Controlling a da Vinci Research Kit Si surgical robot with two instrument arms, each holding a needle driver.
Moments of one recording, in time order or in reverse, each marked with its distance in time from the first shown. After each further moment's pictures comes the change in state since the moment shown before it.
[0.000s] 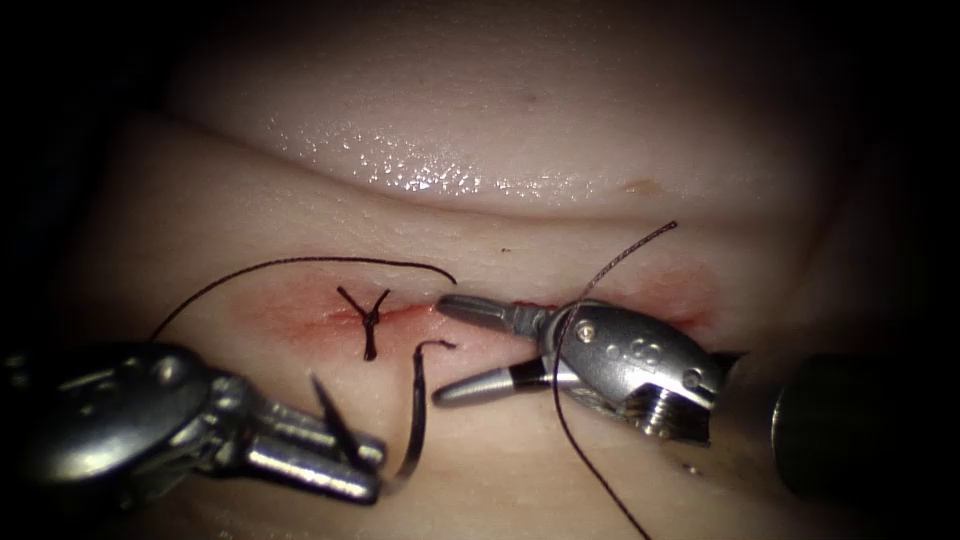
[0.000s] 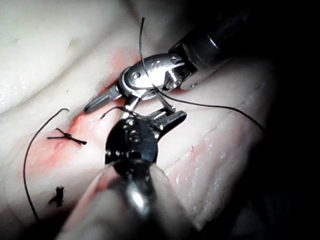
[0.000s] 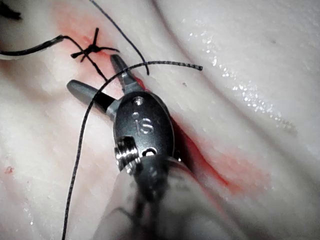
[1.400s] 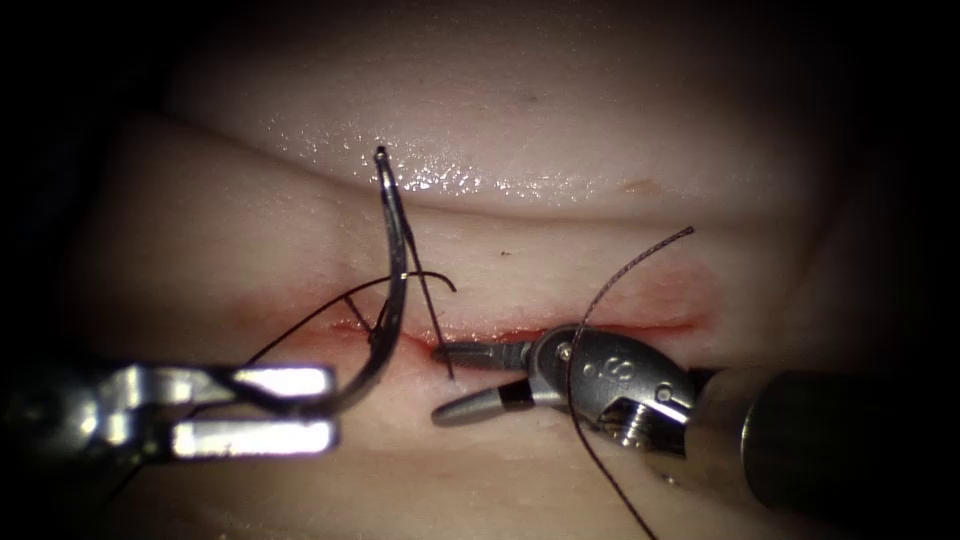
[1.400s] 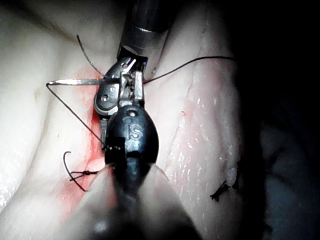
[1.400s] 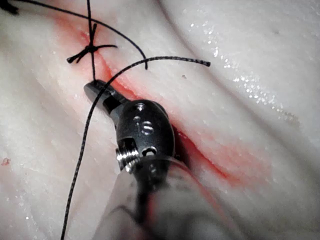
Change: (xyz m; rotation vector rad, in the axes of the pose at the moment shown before) right arm -0.003 0.000 -0.001 0.019 -0.086 0.133; left arm 0.004 0.005 -0.002 0.298 -0.038 0.578
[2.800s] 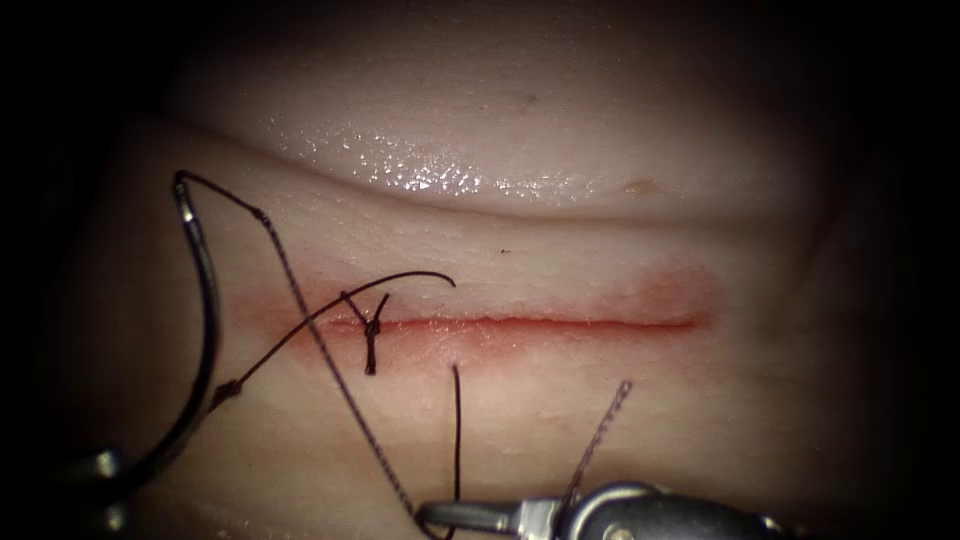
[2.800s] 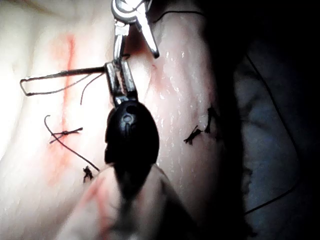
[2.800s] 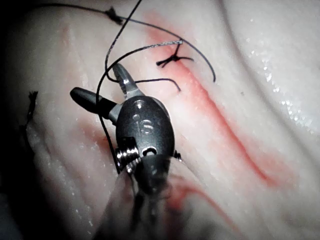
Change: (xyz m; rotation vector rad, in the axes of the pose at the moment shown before) right arm 0.013 -0.013 -0.005 -0.012 0.046 -0.167; left arm -0.001 0.005 -0.007 0.130 0.064 0.042
